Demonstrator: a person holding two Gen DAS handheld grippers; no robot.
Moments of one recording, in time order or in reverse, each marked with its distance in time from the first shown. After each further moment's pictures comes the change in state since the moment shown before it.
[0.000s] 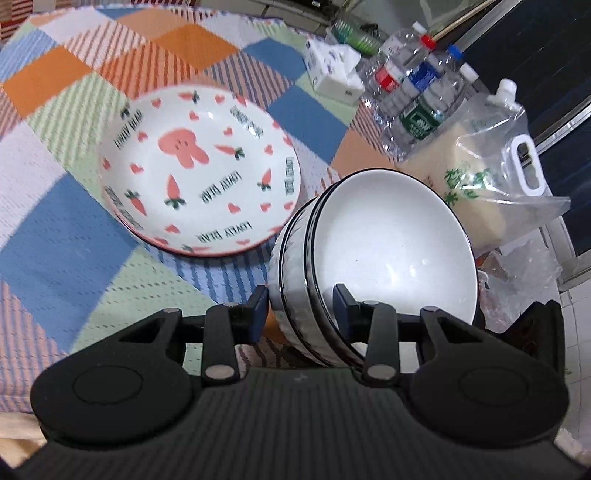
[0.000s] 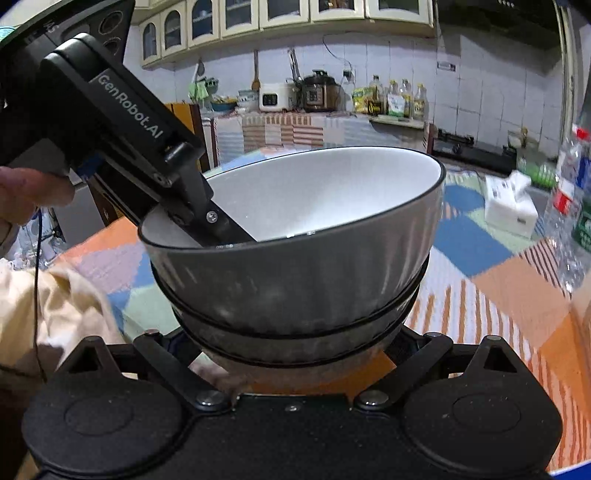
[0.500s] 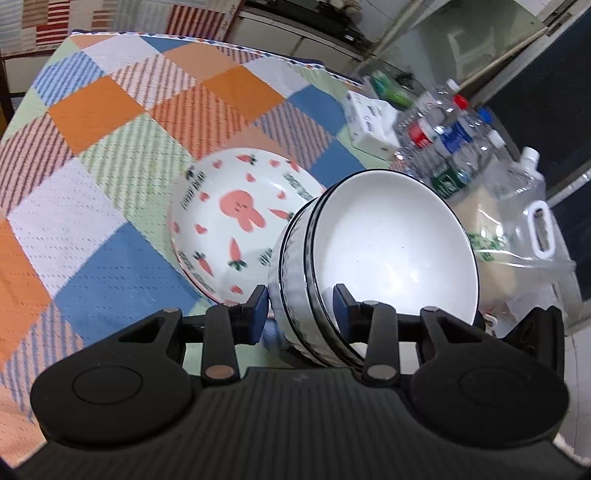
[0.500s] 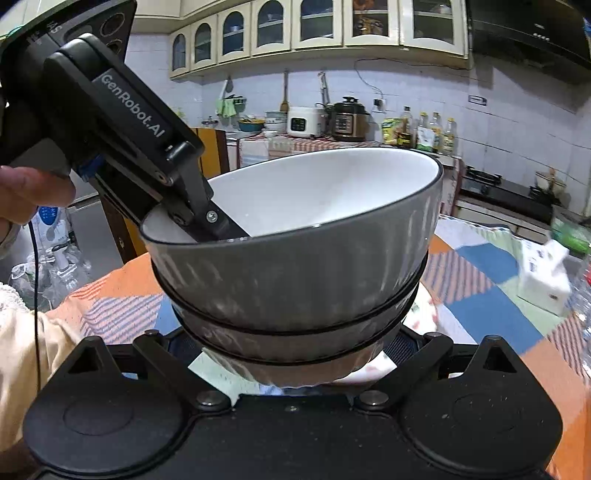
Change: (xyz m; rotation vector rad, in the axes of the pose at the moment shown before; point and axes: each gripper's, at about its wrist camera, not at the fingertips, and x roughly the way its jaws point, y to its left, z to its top) left arm -0.039 0.036 0.047 -0.075 -0.073 0.069; right arm 0.037 0.008 0.058 -0.069 -0.043 0.070
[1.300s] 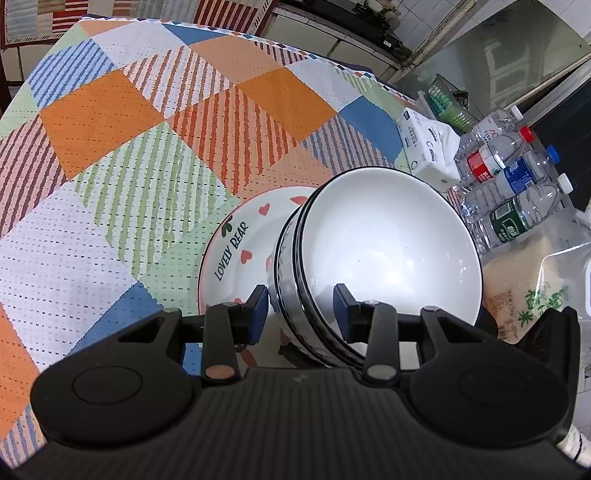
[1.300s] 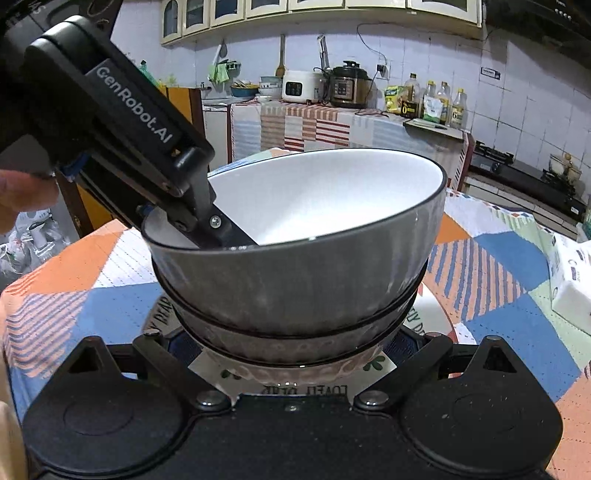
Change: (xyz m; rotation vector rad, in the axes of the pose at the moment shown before) left arm 0.080 0.048 0.053 -0.068 -0.006 0.048; right arm 0.095 -0.038 0.012 -0.009 0.109 -0.014
